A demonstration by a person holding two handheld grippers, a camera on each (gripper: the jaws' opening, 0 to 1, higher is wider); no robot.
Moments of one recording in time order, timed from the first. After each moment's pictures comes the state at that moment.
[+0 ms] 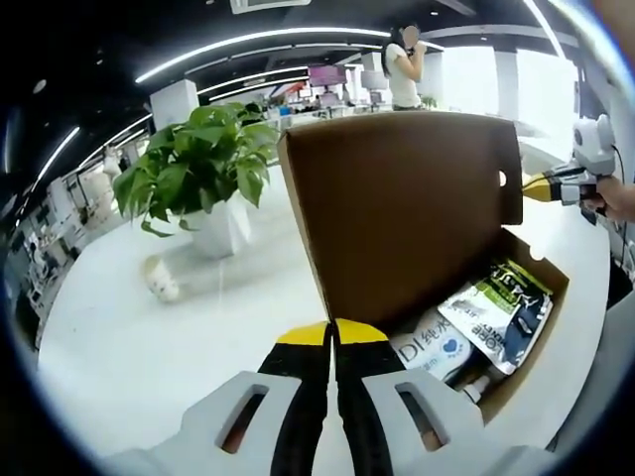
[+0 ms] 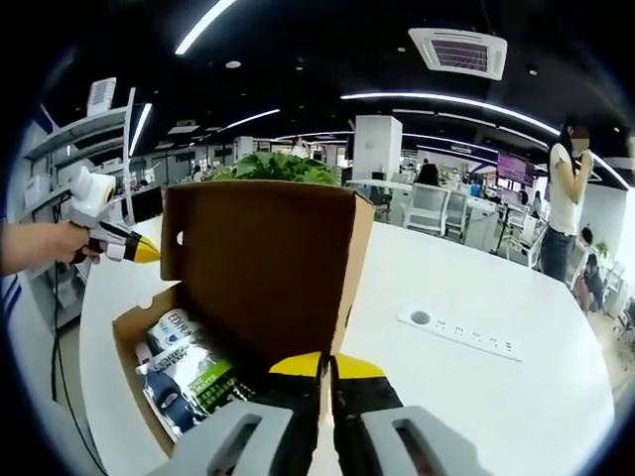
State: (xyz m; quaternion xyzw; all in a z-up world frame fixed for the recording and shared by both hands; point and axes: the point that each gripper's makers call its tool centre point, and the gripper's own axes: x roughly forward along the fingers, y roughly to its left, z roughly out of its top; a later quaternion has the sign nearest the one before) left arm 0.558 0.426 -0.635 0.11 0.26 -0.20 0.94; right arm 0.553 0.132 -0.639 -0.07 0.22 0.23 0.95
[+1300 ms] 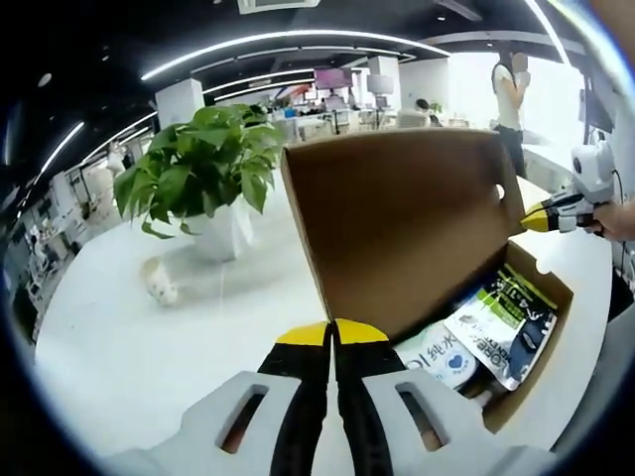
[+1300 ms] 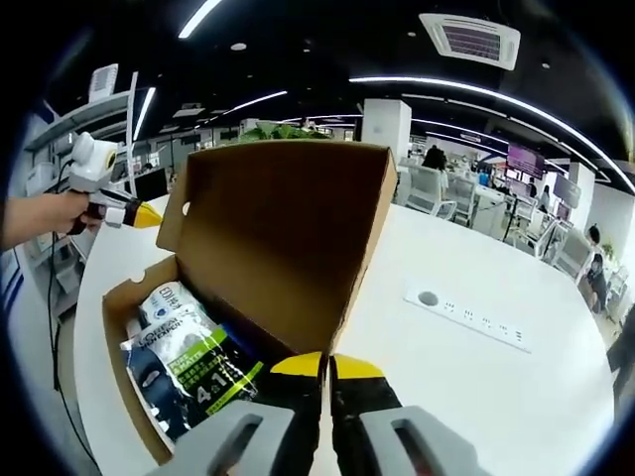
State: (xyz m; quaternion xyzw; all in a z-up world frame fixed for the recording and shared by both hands) left arm 0.586 0.437 -0.638 0.10 0.25 -0.19 0.94; right arm 0.562 0.132 -0.670 -0.09 0.25 0.25 0.93
